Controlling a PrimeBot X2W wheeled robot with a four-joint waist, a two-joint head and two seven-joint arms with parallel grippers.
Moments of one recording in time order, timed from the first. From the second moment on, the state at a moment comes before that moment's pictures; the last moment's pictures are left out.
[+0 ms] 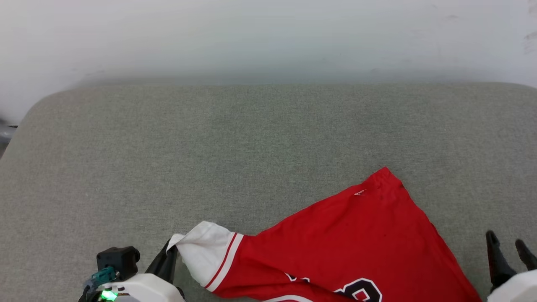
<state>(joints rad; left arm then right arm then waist) 0.00 0.48 -0.50 0.02 -0.79 0.27 -0.09 0.12 -0.05 -0.36 0.00 0.35 0.13 0.26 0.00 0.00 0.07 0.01</state>
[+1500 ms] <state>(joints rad) -0.30 0.44 -0.49 0.06 -0.74 0.20 -0.16 -0.57 -0.35 0.07 0.36 0.47 0.13 0.79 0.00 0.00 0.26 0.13</state>
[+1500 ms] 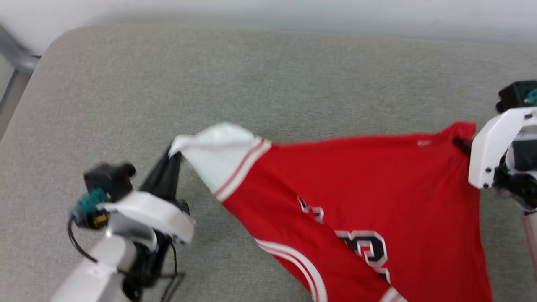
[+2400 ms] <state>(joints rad) -1.46 0.46 -0.38 0.68 -0.68 0.02 -0.12 -1.37 -0.24 -0.11 0.64 0.18 0.13 0.25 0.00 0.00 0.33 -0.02</state>
